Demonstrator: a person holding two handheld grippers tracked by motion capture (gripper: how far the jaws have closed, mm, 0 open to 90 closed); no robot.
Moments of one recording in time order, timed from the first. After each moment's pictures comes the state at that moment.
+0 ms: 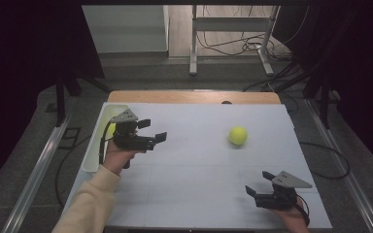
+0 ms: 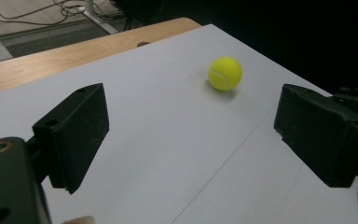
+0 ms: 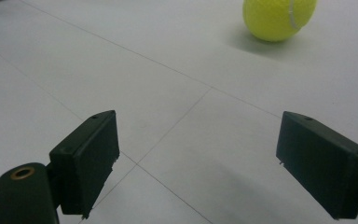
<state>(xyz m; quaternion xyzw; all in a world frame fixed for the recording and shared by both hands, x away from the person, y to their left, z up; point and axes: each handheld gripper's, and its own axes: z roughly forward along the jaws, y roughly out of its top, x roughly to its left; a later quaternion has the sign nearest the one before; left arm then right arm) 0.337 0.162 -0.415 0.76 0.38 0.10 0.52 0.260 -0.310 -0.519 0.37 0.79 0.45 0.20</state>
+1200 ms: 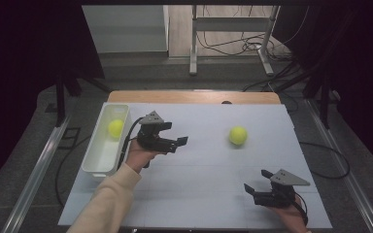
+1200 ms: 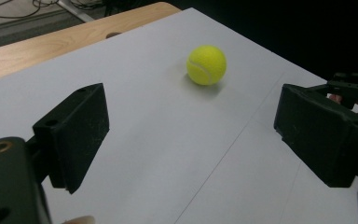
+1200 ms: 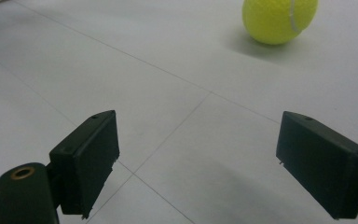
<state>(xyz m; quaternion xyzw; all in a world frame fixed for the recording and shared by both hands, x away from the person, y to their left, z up) 0.355 0.109 -0.430 0.78 0.35 0.09 0.51 0.266 -0.306 -0.519 0.37 0.79 0.45 0.20</state>
